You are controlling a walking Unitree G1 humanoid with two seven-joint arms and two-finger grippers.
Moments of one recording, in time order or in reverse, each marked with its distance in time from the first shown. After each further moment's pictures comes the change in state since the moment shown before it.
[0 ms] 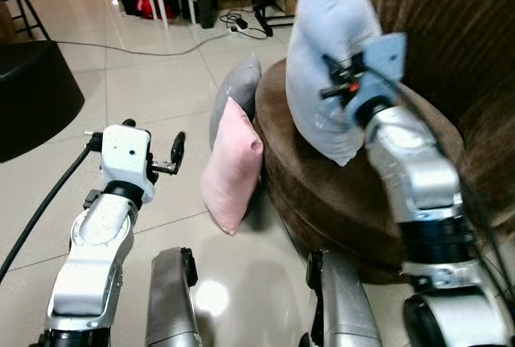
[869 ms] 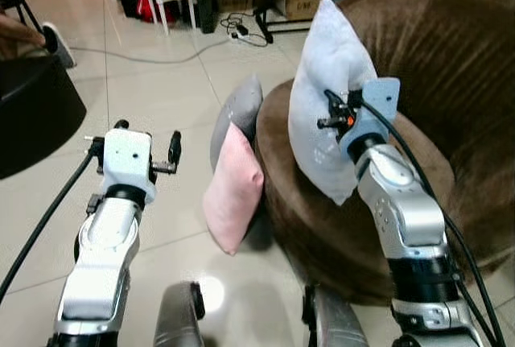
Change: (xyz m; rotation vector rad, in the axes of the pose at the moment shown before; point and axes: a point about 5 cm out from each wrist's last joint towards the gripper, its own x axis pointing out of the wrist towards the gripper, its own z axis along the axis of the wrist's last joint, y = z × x) left arm -0.003 -0.003 -0.003 0.043 -0.011 0.077; right arm -0.029 0.005 -0.039 0.128 0.082 -0.093
